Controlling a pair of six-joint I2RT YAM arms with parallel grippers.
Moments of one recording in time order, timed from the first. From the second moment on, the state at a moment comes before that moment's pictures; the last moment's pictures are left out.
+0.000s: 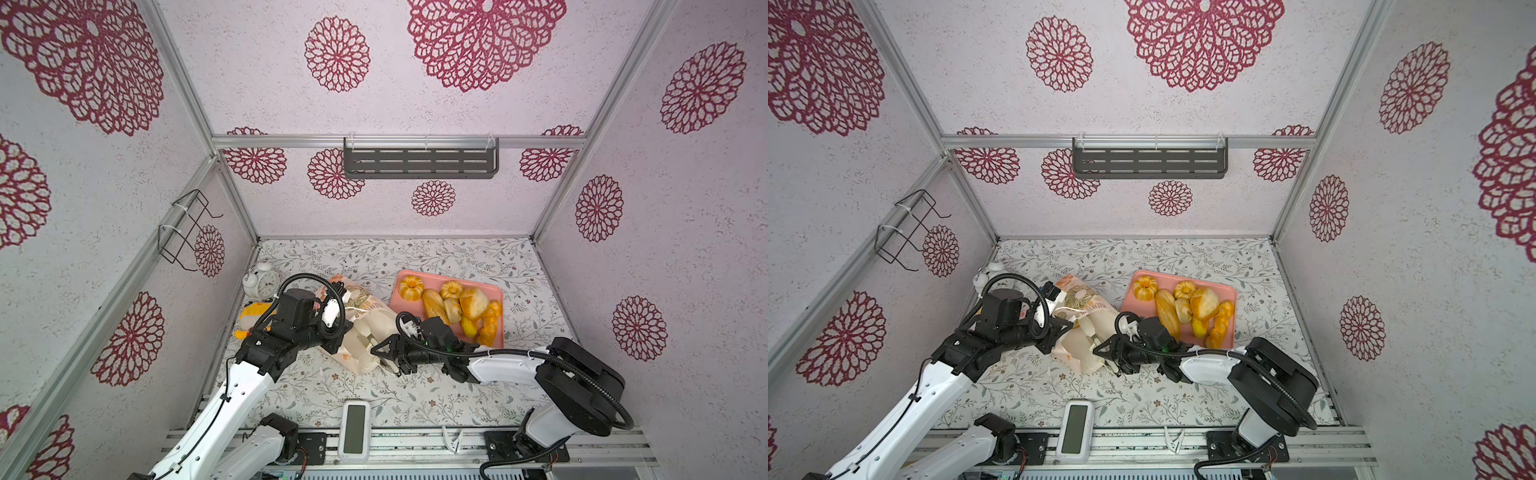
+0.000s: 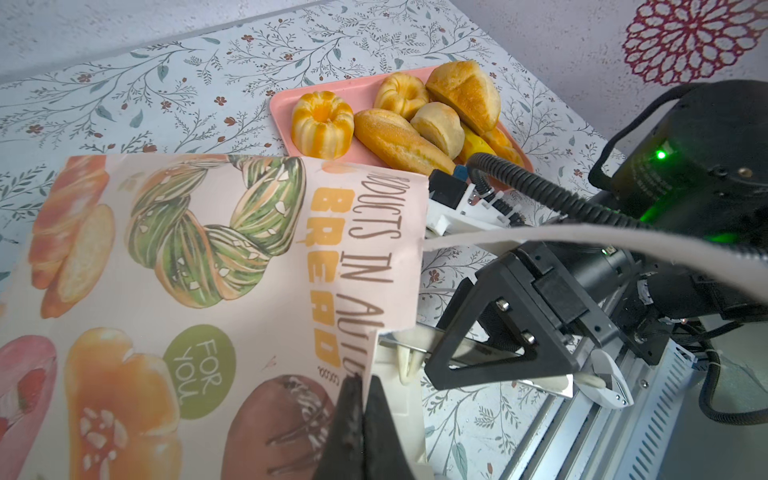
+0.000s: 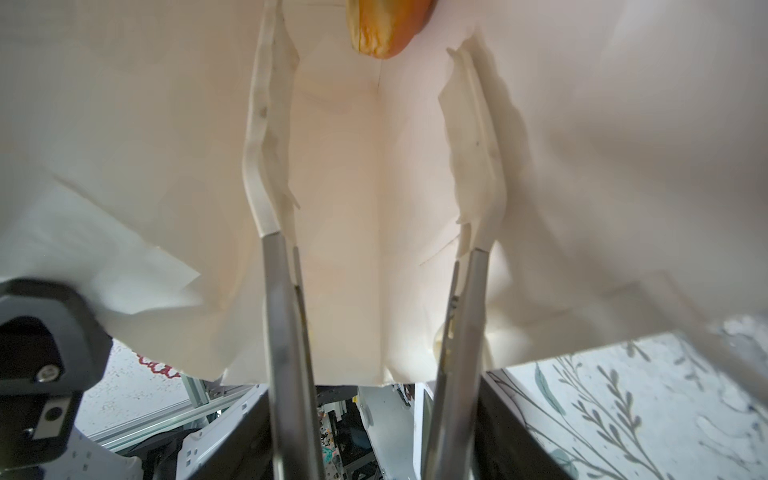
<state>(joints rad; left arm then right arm) -0.39 0.92 0.88 -0.67 0.36 0.05 0.92 1.57 0.66 0.50 -0.53 1.39</state>
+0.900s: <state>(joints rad) -0.41 0.95 0.88 -0.67 0.48 0.11 0.84 1.92 0.93 0.68 -0.72 1.57</state>
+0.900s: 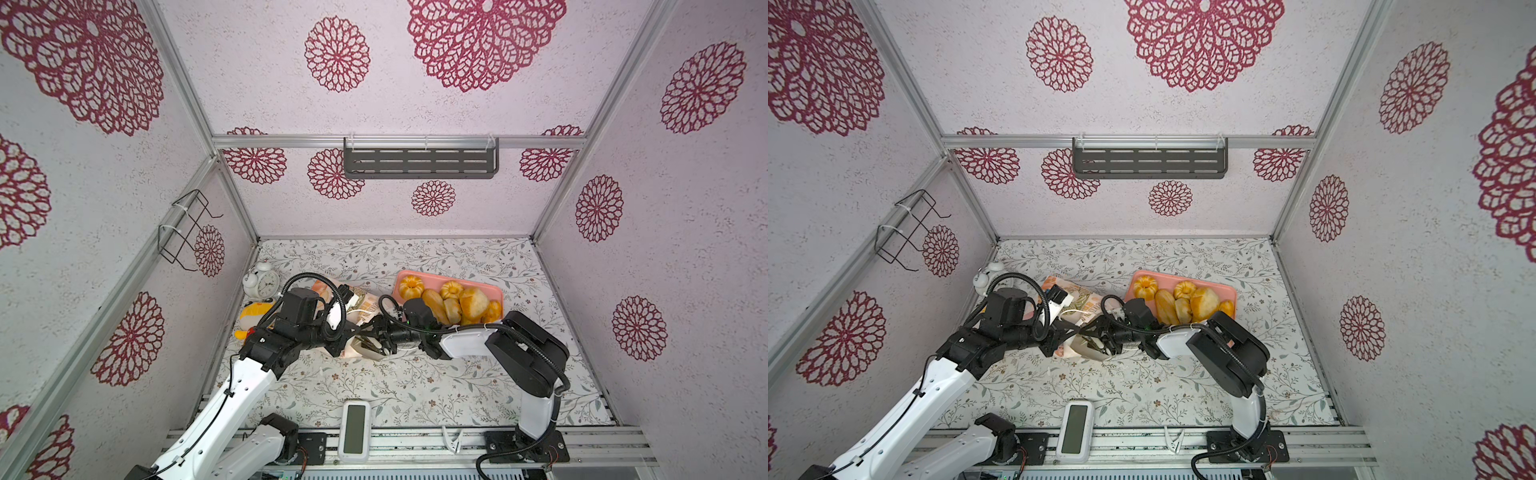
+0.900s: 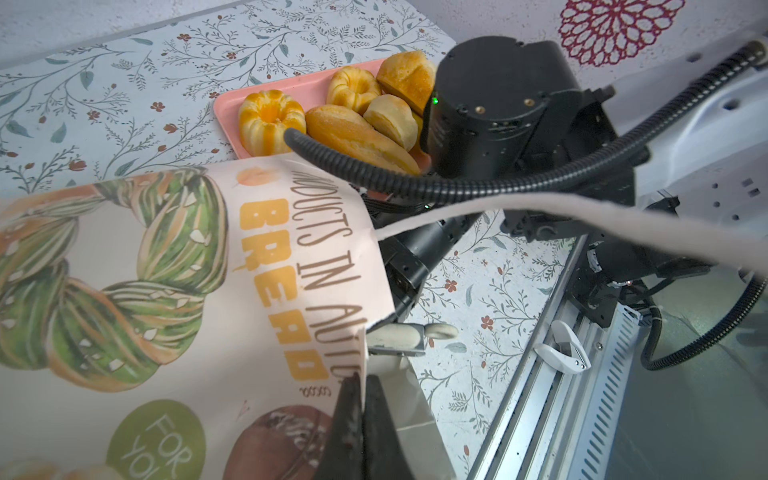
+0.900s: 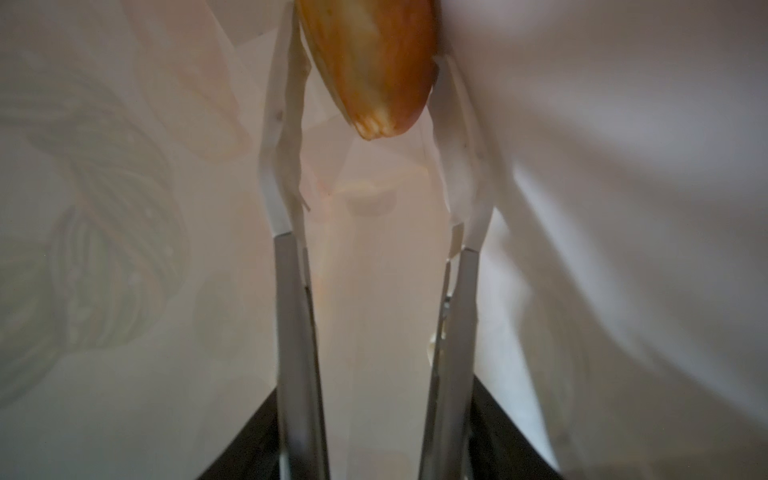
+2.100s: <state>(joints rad) -0.43 0.97 0.85 -0.59 0.35 0.12 0.82 1.83 0.95 0.48 -0.81 1.34</state>
